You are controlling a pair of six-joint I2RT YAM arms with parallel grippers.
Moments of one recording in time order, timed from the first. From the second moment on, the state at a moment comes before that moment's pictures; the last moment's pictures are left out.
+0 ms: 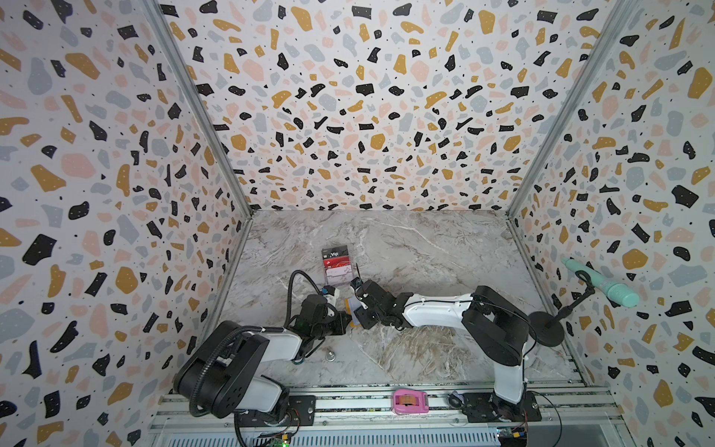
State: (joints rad) left arm -0.44 1.42 0.27 0.44 0.36 -0.54; right arm 1.02 1.94 1.16 -0.16 0.13 0.24
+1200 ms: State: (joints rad) left arm -0.44 1.43 0.26 0.46 0.36 -0.53; right arm 0.91 1.83 1.05 -0.17 0.14 0.32
